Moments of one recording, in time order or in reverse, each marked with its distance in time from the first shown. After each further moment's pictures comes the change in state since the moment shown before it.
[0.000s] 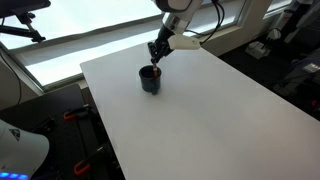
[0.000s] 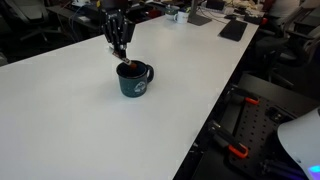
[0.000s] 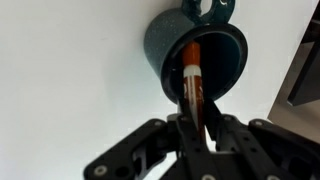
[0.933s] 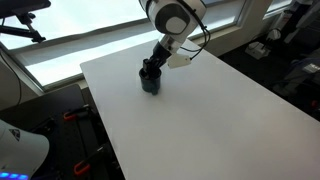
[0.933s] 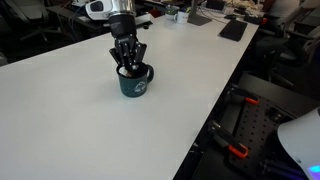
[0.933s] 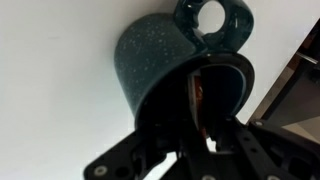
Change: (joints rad) arm -0.006 0.108 0.000 -0.010 0.000 -0.036 -0.222
